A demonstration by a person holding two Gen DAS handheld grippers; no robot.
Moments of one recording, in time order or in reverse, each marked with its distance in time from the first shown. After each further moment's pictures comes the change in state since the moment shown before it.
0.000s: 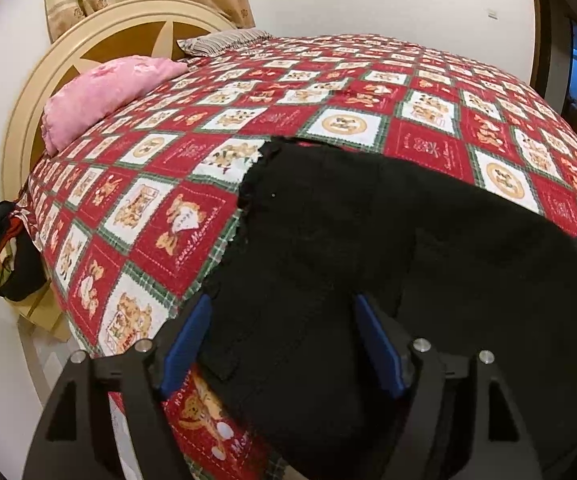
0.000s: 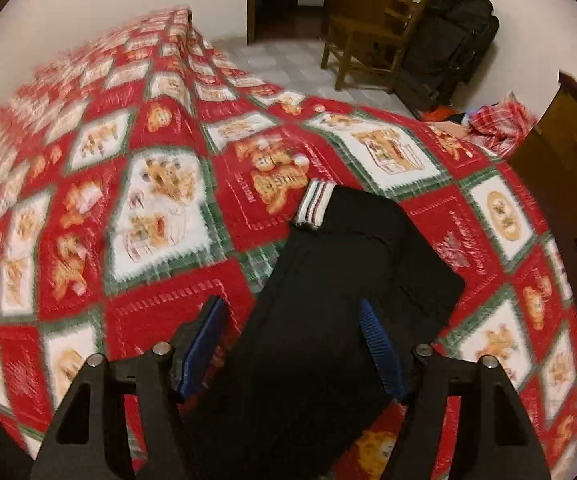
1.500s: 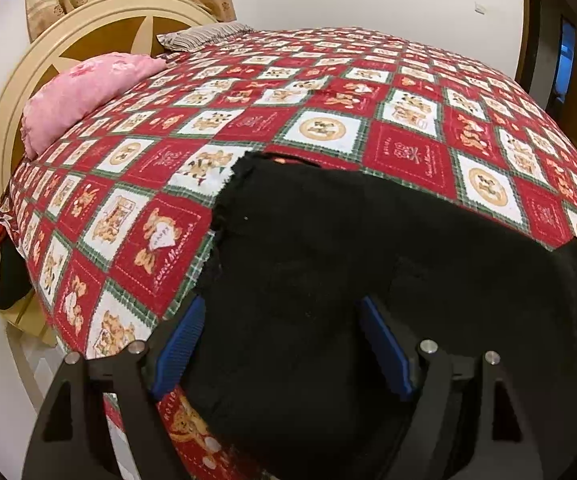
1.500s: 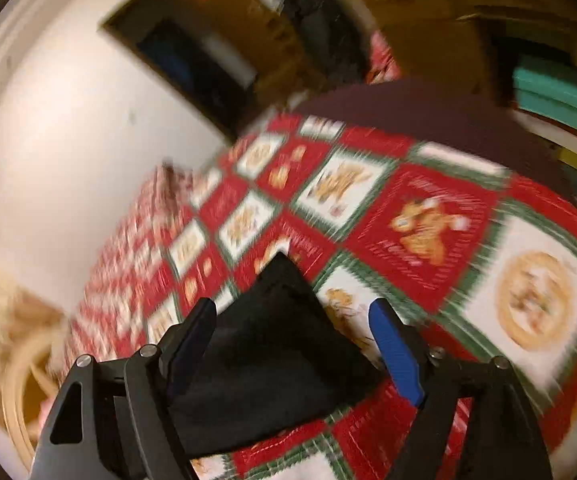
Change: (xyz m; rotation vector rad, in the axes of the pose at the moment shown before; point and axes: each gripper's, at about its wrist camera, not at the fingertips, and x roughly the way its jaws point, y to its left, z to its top) left arm 0.000 -0.006 0.016 0.031 0.035 -0.068; right arm -0.112 -0.289 -0.222 0.542 -0.213 0.436
